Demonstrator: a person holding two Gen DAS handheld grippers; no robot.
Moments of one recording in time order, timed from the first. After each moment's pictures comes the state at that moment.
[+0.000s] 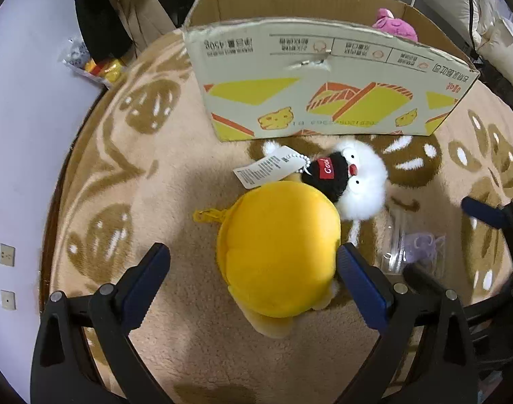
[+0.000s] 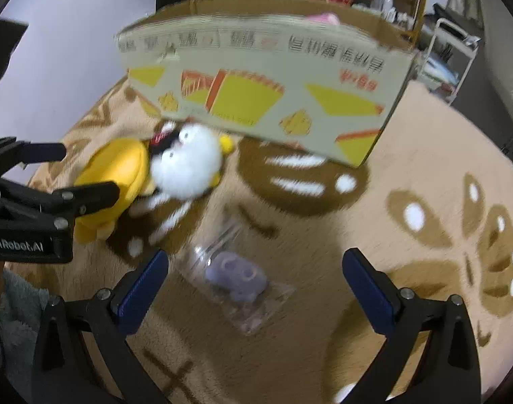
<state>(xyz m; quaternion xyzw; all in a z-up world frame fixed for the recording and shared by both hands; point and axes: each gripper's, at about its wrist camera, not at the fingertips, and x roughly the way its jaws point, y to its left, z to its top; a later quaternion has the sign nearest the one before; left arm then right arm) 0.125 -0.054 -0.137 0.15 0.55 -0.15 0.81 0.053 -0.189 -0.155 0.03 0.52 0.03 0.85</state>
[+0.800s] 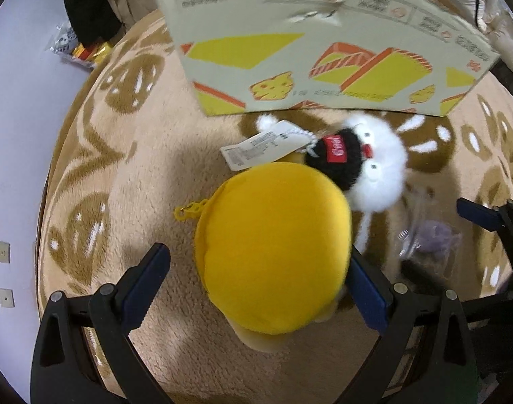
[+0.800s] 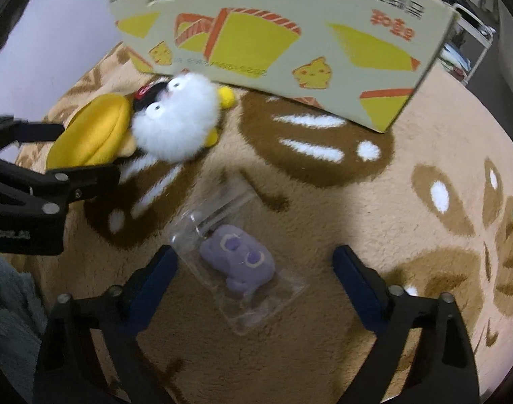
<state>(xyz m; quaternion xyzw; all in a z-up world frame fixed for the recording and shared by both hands) 0.142 -0.056 -0.168 0.16 0.59 -0.14 0.78 0.064 -0.185 -0.182 0.02 0.56 0.02 0.83</state>
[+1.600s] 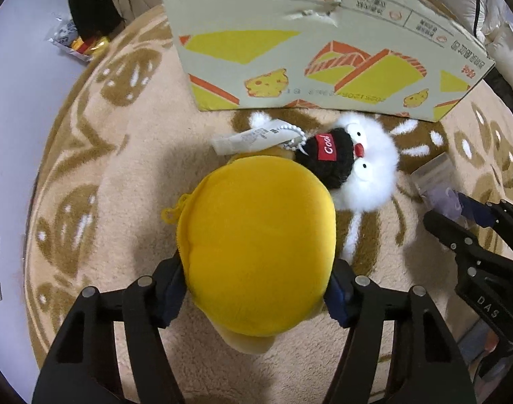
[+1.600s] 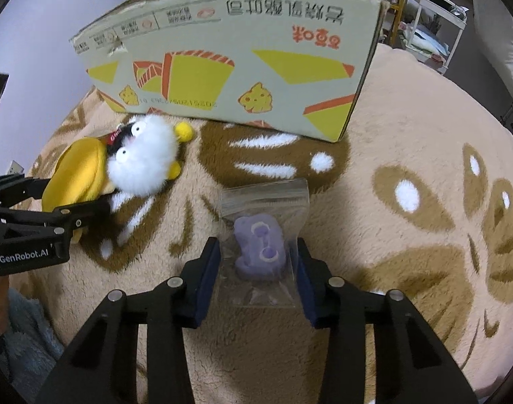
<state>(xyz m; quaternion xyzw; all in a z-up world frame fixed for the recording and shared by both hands) 0.127 -0.059 -0.163 0.13 0.58 -0.15 0.79 0.057 -0.232 -0.158 0.06 0.53 0.00 0.84</state>
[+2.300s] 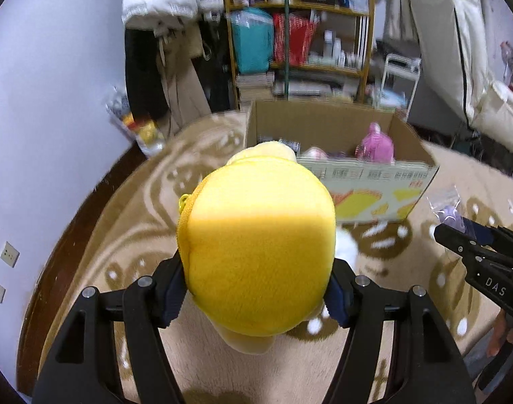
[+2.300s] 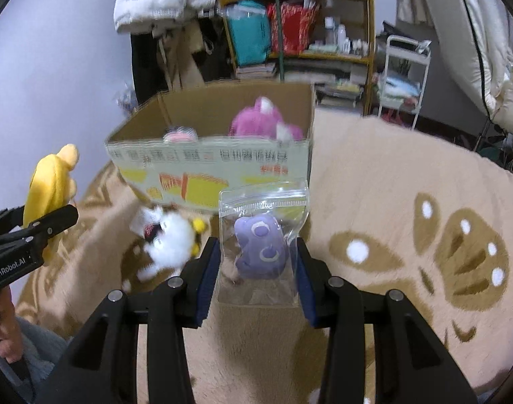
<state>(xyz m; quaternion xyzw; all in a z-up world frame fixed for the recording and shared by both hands) 0.078 -0.033 -0.048 0.08 0.38 -0.12 0.91 0.021 -0.254 -0.064 0.10 0.39 -0.03 0.91</state>
